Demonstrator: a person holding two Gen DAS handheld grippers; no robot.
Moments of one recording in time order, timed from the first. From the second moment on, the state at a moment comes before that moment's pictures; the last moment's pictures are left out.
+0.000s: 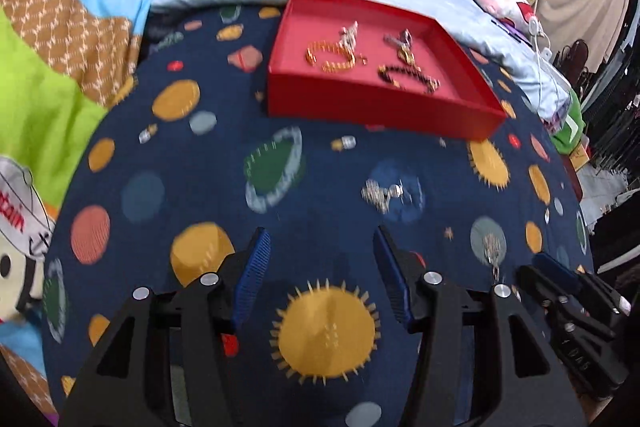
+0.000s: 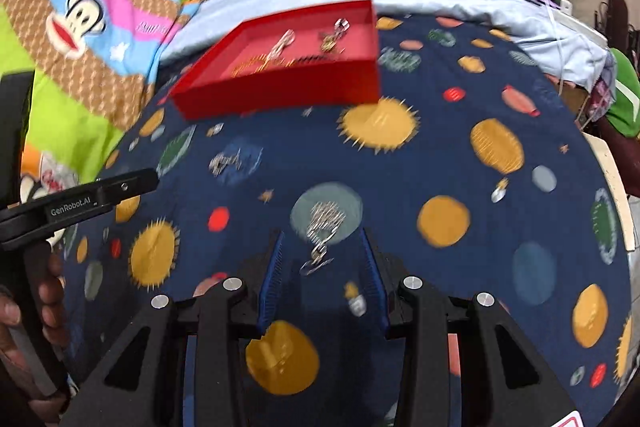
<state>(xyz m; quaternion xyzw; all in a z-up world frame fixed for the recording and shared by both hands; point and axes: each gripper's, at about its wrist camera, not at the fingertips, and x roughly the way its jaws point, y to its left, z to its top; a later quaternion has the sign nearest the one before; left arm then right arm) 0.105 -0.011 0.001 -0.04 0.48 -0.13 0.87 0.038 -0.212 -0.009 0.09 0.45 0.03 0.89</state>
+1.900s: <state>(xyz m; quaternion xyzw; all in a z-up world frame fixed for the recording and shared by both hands) 0.149 -0.077 -0.028 -0.03 0.48 -0.18 0.86 0.057 -0.233 -0.007 0.11 0.42 0.02 0.90</state>
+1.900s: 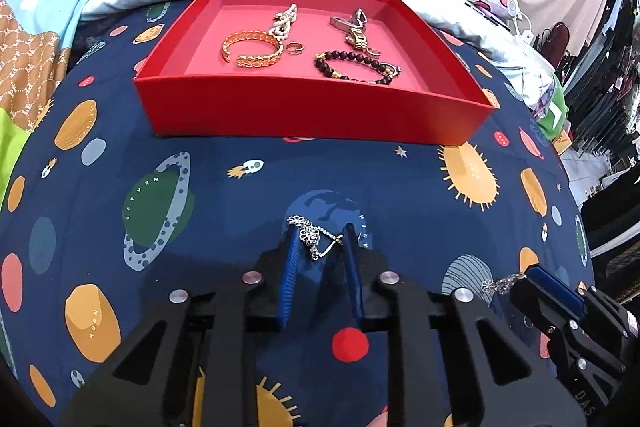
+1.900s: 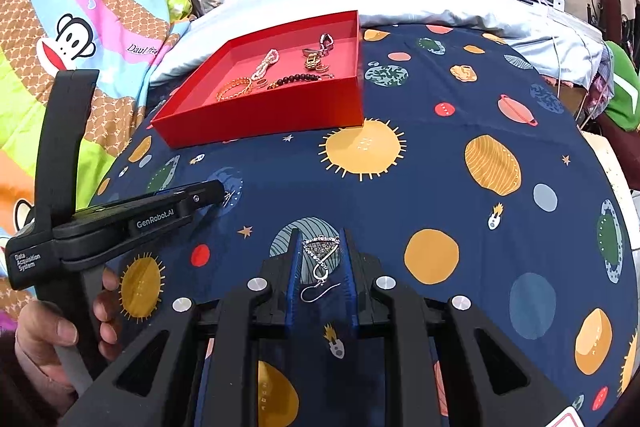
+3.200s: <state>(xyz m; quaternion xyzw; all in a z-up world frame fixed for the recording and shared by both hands) 0.168 -0.037 0.120 -0.05 0.35 -0.21 0.91 0.108 -0.225 0.082 0.10 0.34 0.07 0.93</state>
